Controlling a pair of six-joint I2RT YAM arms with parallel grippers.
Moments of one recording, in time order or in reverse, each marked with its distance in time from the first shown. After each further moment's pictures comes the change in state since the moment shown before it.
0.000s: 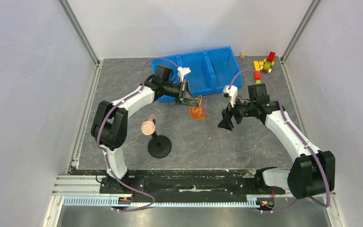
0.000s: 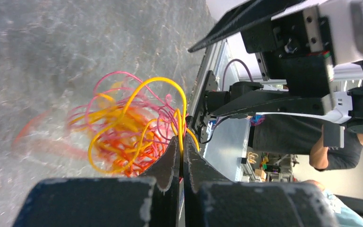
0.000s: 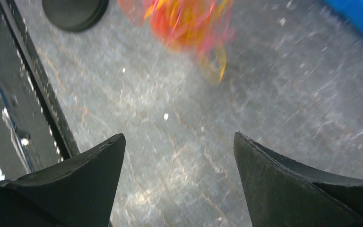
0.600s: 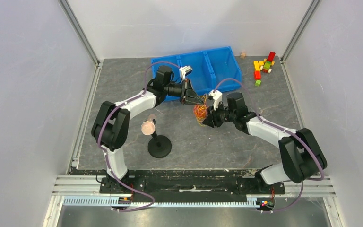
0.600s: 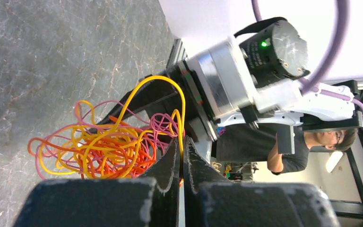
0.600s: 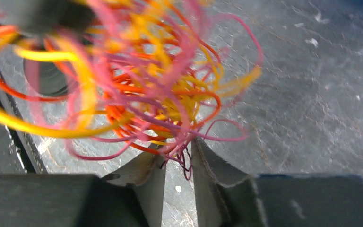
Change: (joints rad) left arm -0.041 -0.002 -0.088 0.373 0.048 -0.371; right arm 0.239 0.171 -0.195 0.699 0.171 0.488
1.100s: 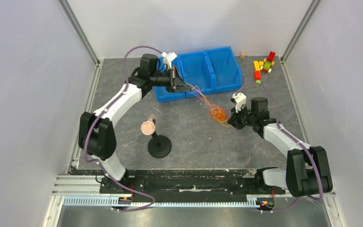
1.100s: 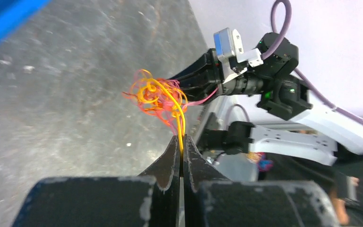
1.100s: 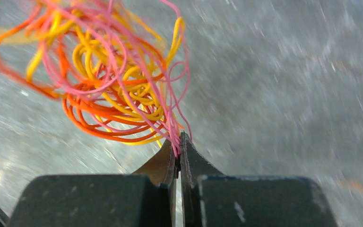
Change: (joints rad) left arm 0.090 -0.153 0.085 -0.315 -0.171 0.202; right arm -0.260 -0.164 -0.141 -0.080 0.075 -0.134
